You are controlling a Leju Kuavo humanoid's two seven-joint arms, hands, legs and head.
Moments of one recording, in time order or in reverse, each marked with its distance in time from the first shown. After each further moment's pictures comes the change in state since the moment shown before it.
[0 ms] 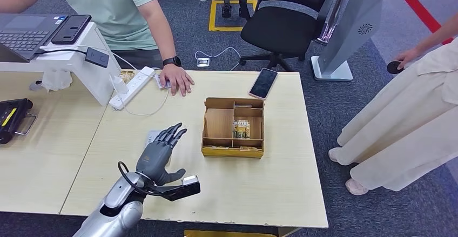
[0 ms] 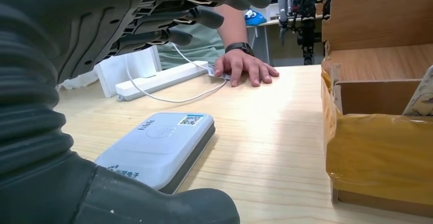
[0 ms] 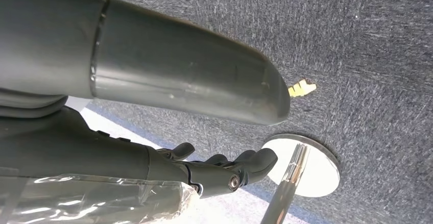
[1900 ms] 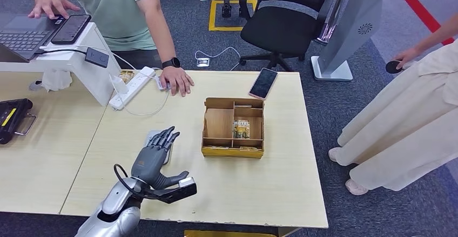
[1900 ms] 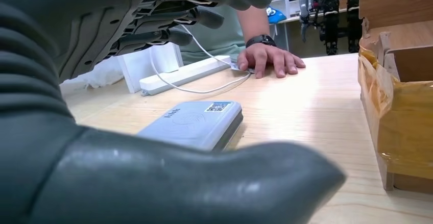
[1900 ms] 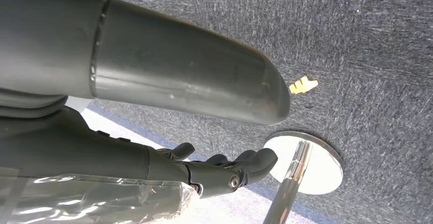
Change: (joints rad) left arm 0.031 0.012 0.006 0.017 -0.048 0.056 0.054; right arm 0.001 0.000 -0.021 -0.012 0.005 0.000 -0.006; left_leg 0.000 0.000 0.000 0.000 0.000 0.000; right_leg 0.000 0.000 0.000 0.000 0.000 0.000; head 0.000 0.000
